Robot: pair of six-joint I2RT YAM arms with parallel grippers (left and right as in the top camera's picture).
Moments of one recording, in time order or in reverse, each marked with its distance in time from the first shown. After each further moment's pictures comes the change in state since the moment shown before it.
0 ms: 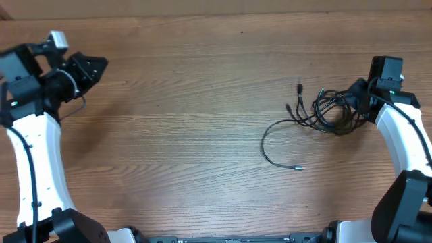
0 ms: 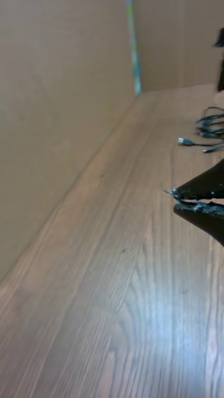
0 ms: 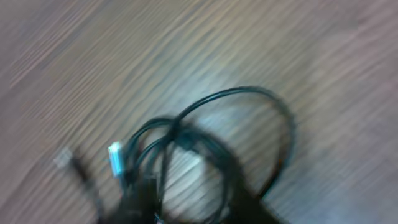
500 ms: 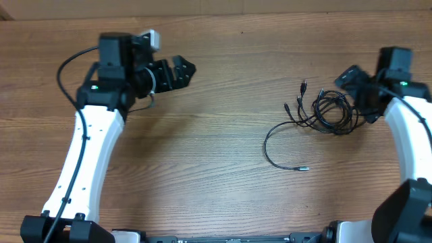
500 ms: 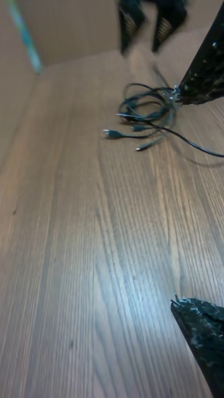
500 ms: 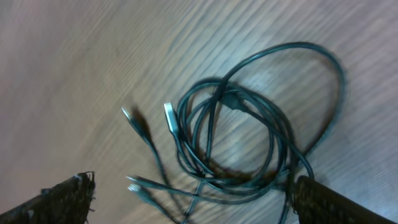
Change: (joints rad) left arm -0.494 0.000 0.000 -0.051 -0.281 0.050; right arm -0.027 -0.023 0.153 -0.206 -0.178 0.181
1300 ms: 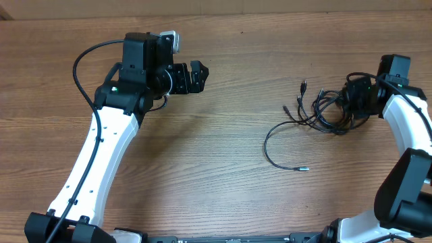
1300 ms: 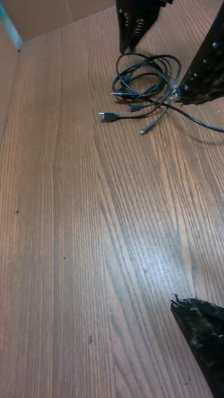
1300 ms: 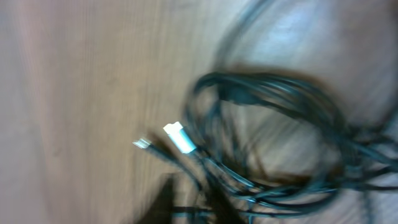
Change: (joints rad) left arm -0.117 0.000 0.000 0.029 -0.153 0.055; right arm -0.048 0.143 -0.083 0.188 -0.229 0.262
